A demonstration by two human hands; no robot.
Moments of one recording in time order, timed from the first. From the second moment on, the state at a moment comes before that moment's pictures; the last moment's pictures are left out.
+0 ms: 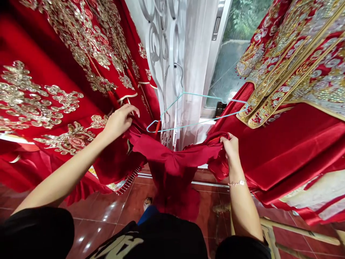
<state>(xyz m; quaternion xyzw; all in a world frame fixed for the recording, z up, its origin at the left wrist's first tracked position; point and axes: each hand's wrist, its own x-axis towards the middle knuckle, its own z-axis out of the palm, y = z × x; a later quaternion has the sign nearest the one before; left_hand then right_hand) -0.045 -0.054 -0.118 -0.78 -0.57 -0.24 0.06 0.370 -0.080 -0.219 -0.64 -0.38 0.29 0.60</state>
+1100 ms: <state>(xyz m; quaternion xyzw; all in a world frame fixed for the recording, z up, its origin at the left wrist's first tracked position) 0.034 -0.004 -0.234 -0.45 -0.26 -0.42 -0.74 0.235 -0.215 -0.256 -0.54 -0.45 0.32 0.63</state>
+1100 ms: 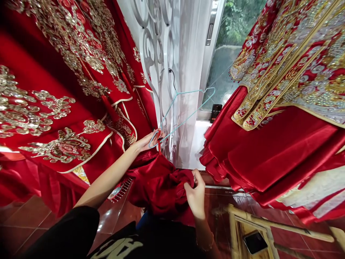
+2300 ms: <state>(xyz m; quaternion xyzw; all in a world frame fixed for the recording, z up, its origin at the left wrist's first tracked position) 0.042 0.012 -0.208 -0.61 -0.22 -0.32 -0.69 0.239 -0.217 -0.268 -0.54 -0.47 0.31 0.62</state>
